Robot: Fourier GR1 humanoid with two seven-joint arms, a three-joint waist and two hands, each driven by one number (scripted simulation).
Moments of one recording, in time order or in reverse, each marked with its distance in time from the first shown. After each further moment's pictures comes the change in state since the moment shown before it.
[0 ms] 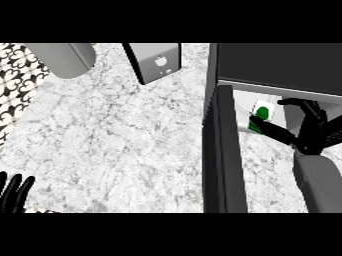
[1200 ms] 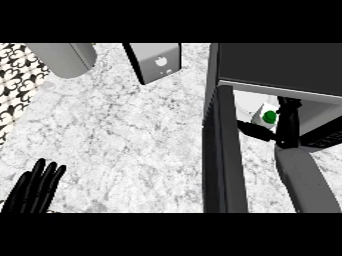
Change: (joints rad) left arm -0.095 -0.029 -0.108 0.045 -0.096 0.024 0.044; right arm -0.087 0.042 0.059 0.154 0.064 -0.002 0.048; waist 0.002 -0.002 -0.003
